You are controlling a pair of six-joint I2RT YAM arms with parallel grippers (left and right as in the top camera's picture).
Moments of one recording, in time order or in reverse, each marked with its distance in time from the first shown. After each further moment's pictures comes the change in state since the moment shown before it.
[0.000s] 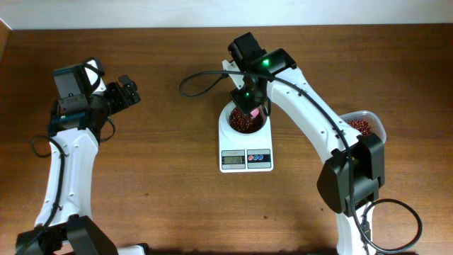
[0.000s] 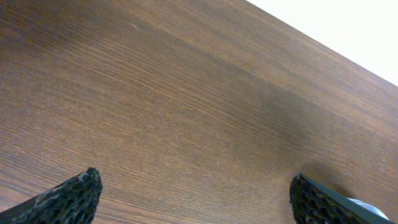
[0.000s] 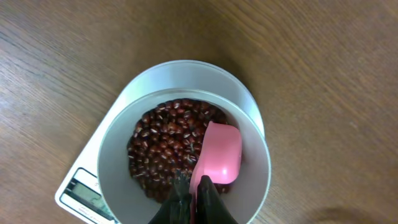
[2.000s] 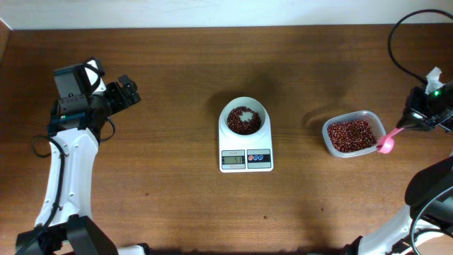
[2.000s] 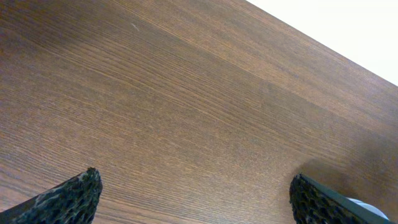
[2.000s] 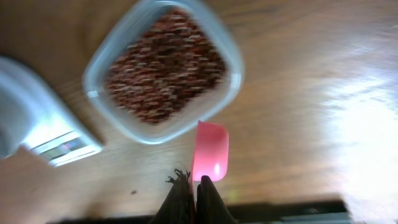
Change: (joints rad) left arm 0.000 0.000 0.000 0.000 0.000 0.000; right arm -0.990 -0.168 -0.018 -0.545 -0.151 0.120
